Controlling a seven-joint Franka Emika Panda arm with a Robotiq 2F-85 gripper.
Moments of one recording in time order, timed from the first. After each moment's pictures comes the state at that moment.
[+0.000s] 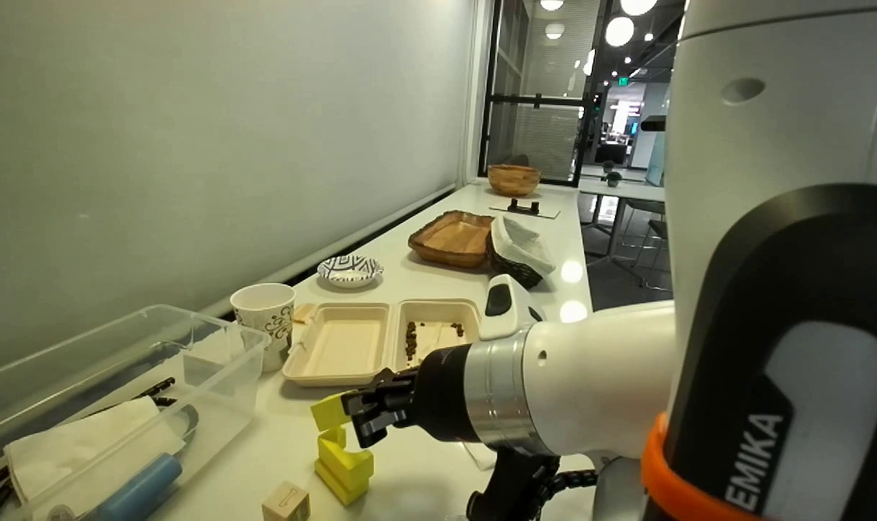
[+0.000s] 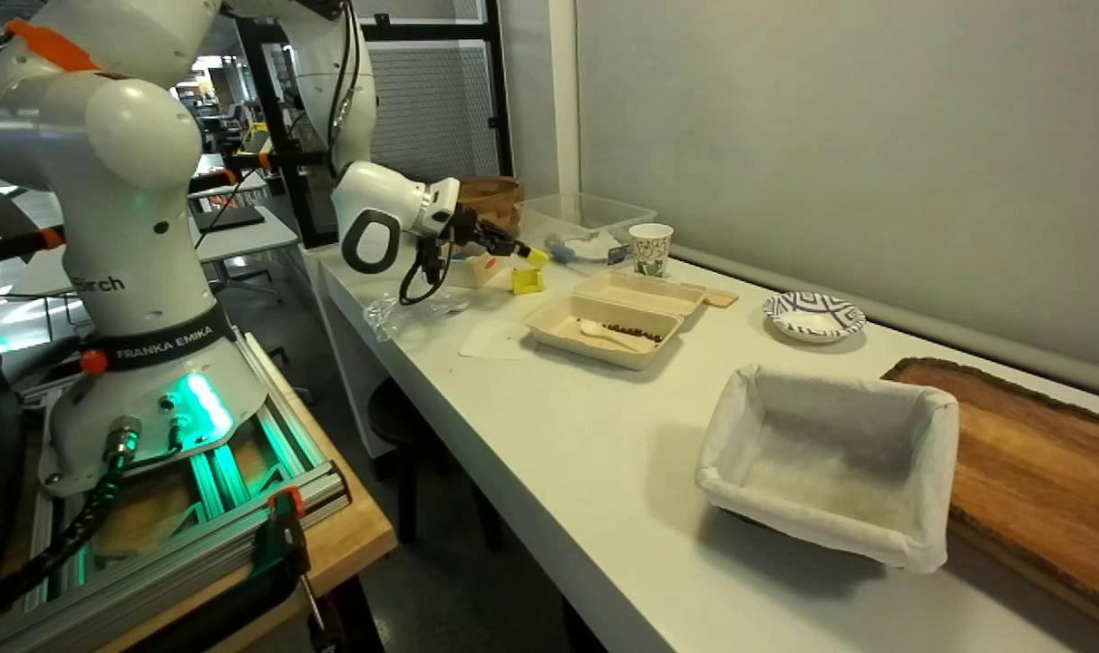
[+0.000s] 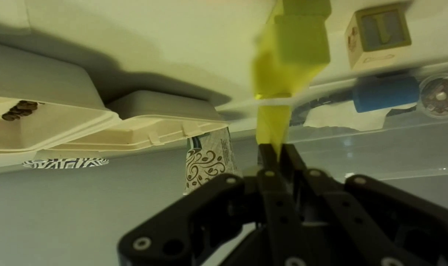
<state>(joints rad) 0.49 0.74 -0.06 -2.46 0.75 4.22 0.19</state>
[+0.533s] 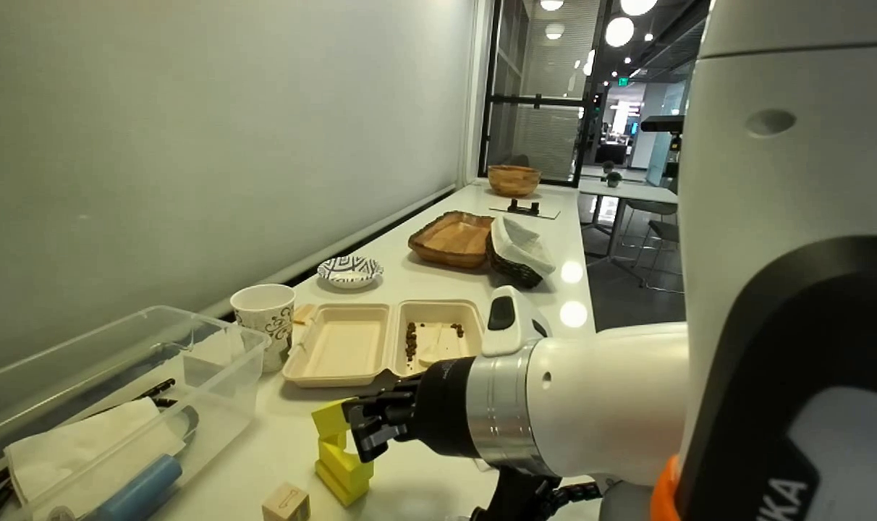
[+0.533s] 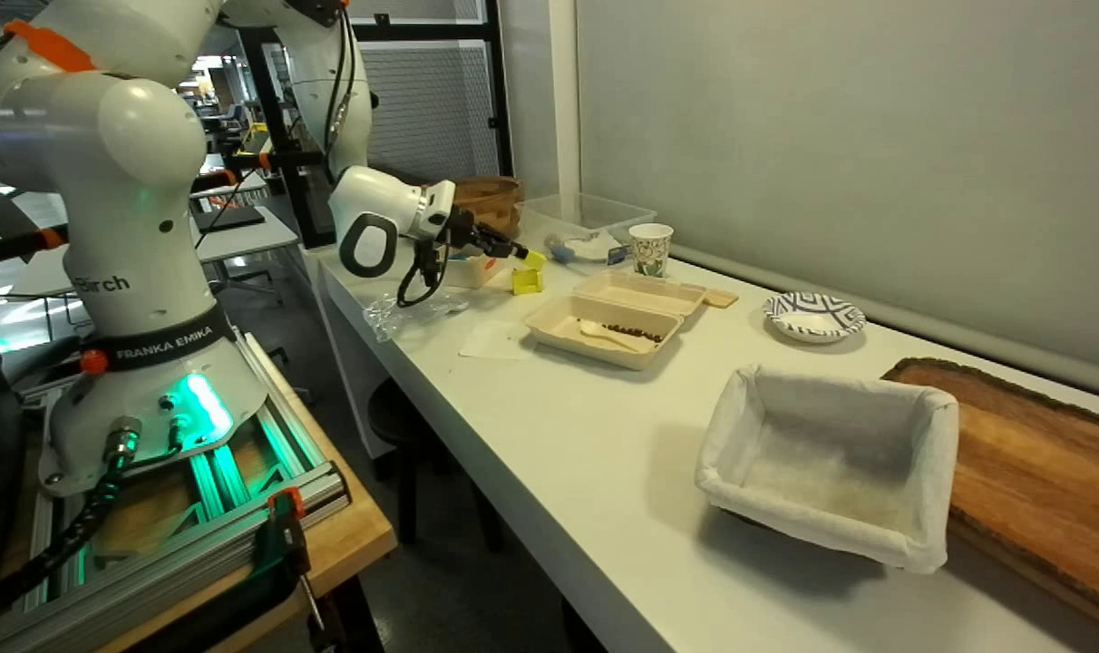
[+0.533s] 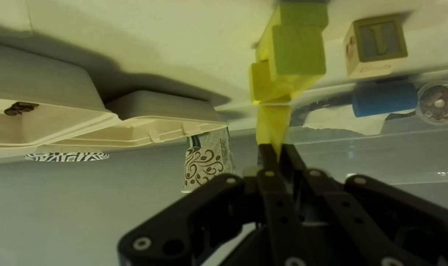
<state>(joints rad) 0.56 0.77 -0.10 -2.45 0.80 4.22 0.19</state>
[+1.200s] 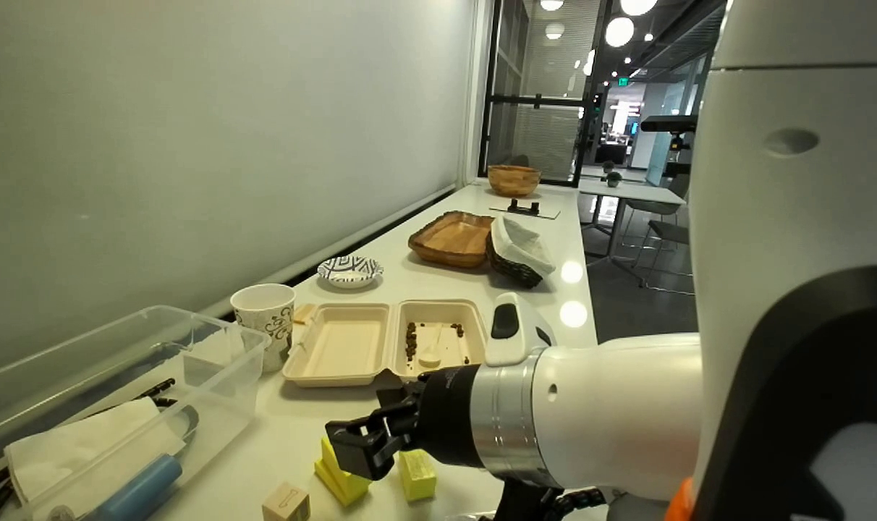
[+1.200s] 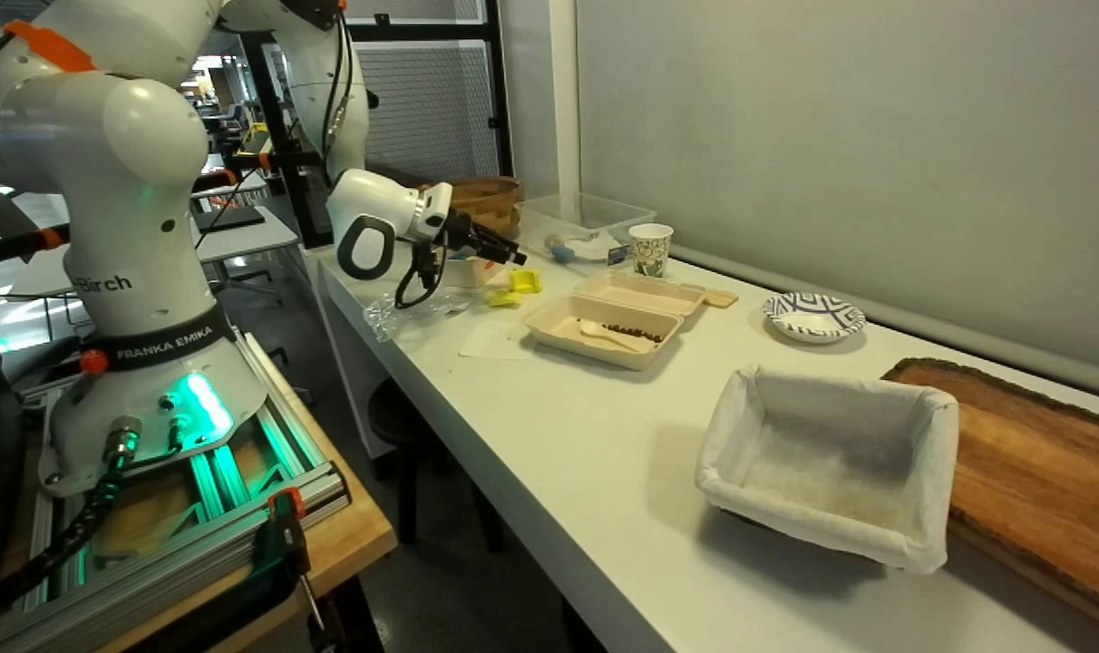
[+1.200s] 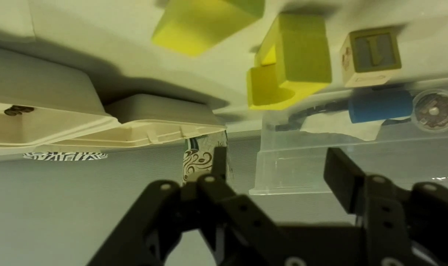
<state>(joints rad) 0.59 0.79 -0.11 -2.44 0.81 4.22 0.19</state>
